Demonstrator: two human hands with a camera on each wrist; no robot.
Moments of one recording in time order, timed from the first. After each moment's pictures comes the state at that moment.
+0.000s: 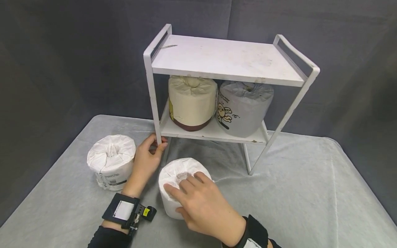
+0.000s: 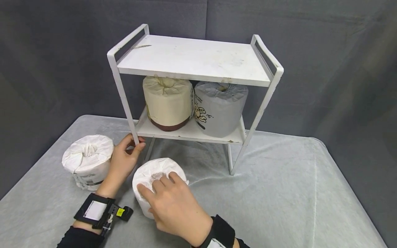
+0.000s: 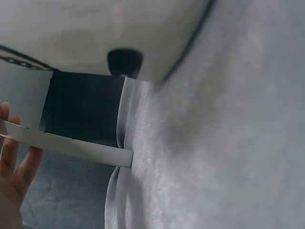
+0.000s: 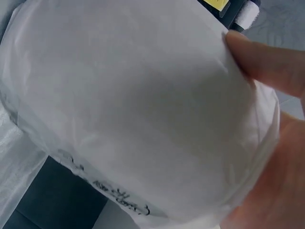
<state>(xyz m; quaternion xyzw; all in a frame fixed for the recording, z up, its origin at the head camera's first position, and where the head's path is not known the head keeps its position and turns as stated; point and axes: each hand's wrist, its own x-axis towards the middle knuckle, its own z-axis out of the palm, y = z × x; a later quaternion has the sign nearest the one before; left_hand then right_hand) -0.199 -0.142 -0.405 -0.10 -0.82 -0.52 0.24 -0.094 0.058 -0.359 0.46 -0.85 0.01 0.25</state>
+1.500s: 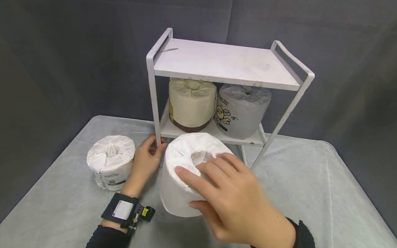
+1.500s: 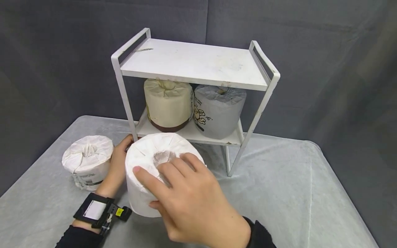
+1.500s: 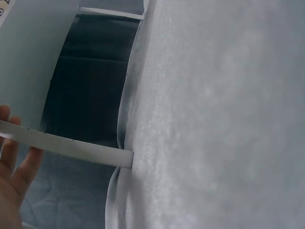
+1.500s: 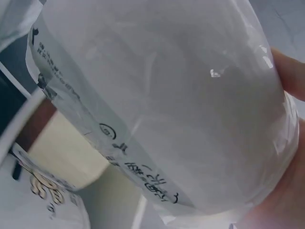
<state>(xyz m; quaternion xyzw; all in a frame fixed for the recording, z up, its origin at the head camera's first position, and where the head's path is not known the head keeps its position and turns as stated) -0.197 -0.141 -0.404 -0.09 -0.82 -0.52 0.23 -0.065 0.090 -0.257 0.50 -0.77 0.10 0.38</state>
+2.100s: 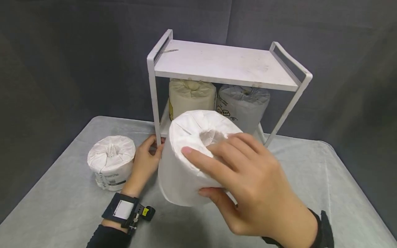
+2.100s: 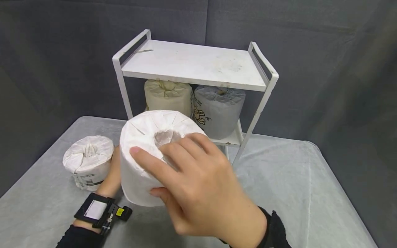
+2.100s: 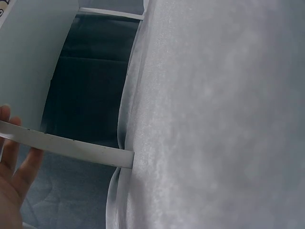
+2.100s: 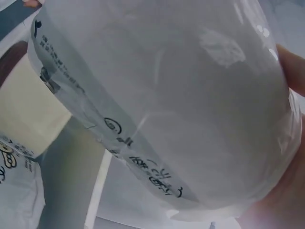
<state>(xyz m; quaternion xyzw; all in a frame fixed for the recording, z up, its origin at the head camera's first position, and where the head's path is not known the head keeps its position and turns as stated) -0.199 -0.142 -0.406 -0.08 -0.83 -0.51 0.23 -0.071 0.103 -0.229 0.52 -0.74 0.15 0.41</state>
